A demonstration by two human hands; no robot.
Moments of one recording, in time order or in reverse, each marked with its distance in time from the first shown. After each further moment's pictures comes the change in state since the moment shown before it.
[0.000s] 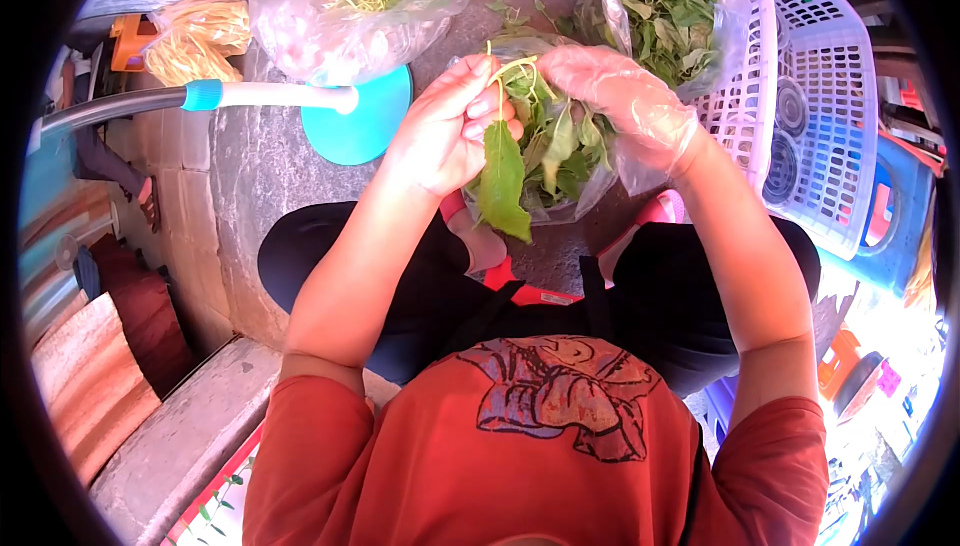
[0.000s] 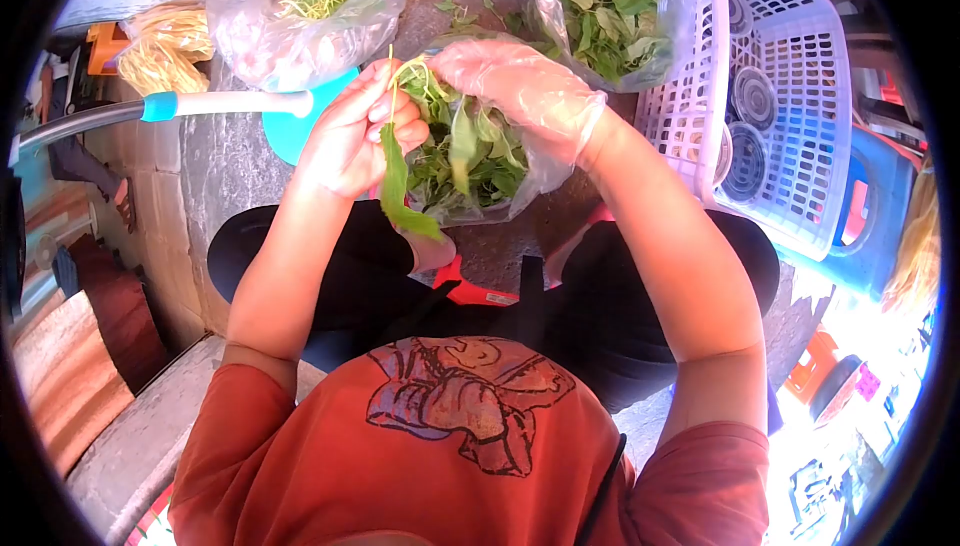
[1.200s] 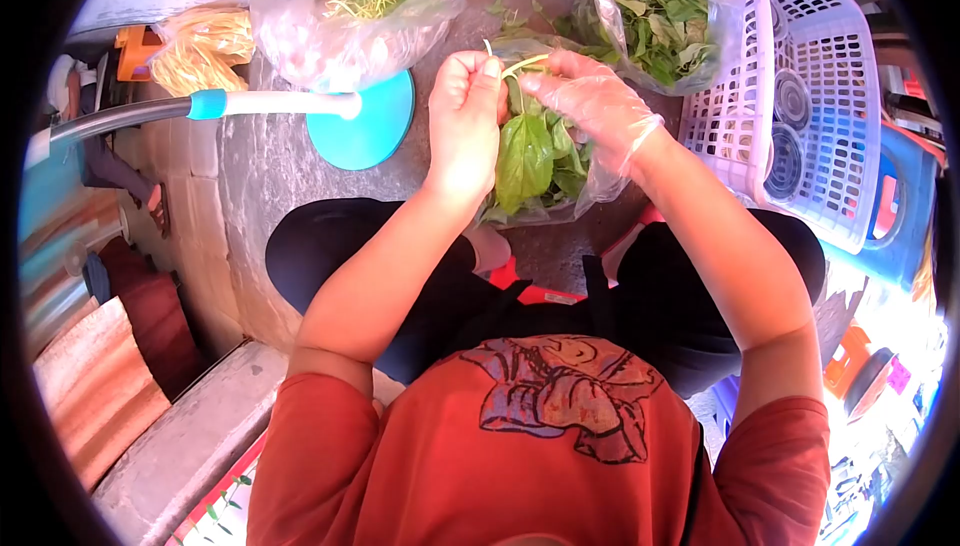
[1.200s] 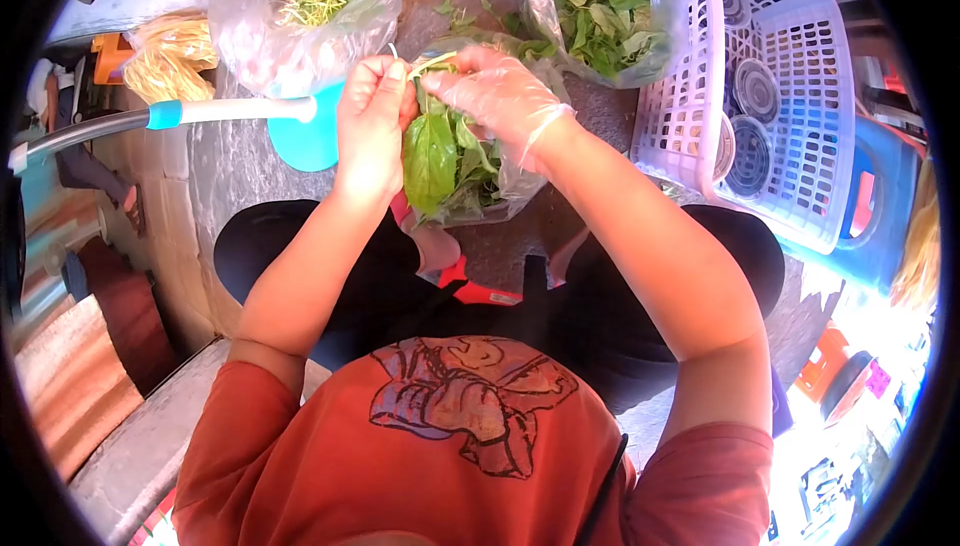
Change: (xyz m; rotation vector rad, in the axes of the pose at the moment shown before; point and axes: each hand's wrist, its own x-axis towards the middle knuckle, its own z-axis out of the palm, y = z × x) left_hand 0.019 -0.036 0.005 0.568 0.295 0.525; right_hand 0.010 0.020 0.013 -0.047 0.265 0.207
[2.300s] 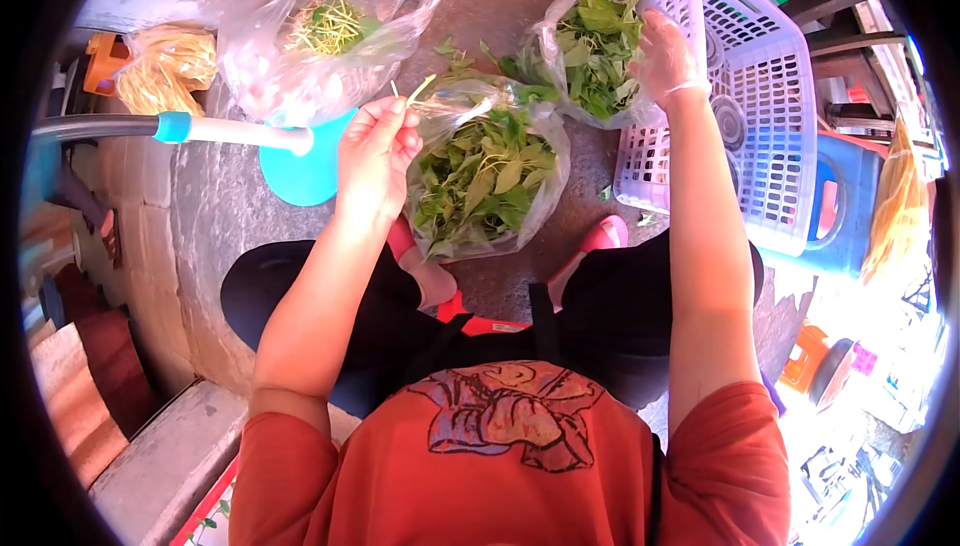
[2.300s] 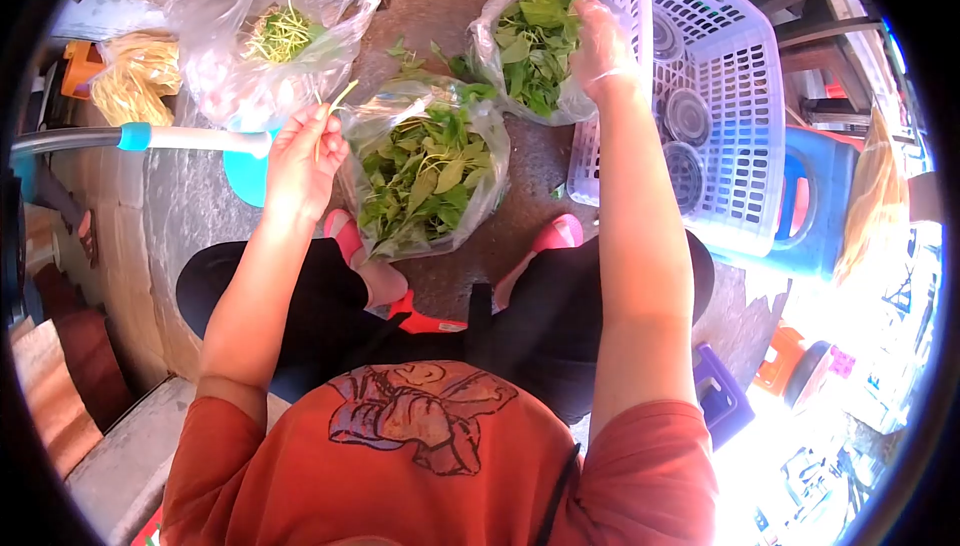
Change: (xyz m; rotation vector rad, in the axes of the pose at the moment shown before) left_hand 0.011 0.009 -0.048 -0.281 0.089 -0.166; right_hand 0.068 -0.001 -0.205 -0.480 0.504 -0.482
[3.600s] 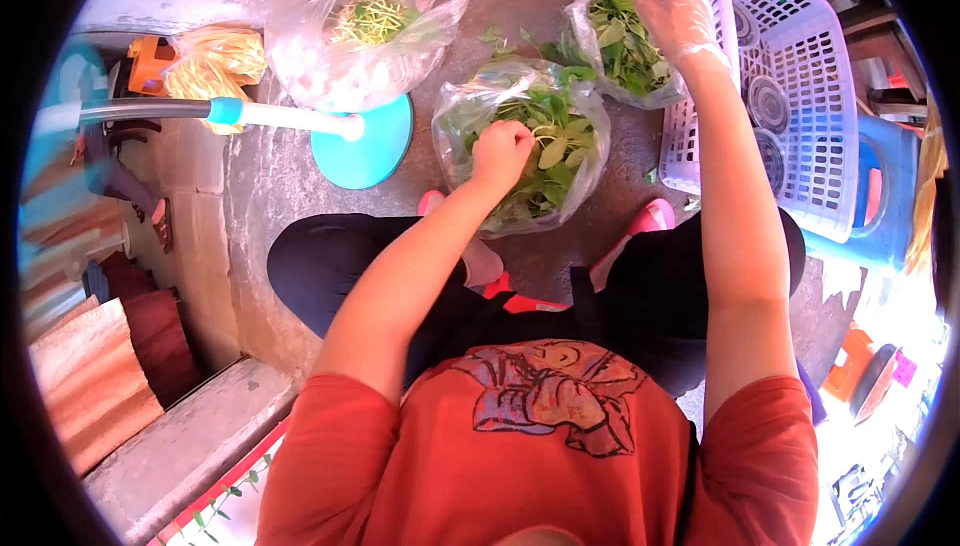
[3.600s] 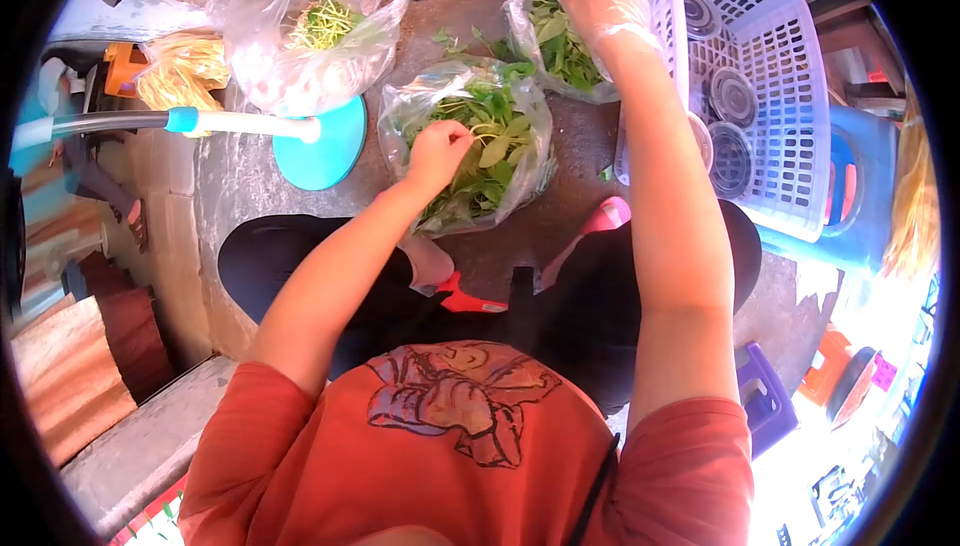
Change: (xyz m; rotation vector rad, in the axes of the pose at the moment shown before) left_hand 0.023 -0.130 -0.021 1.300 -0.189 0.370; right_hand -0.028 -0.084 0.022 -0.539 0.162 -0.270
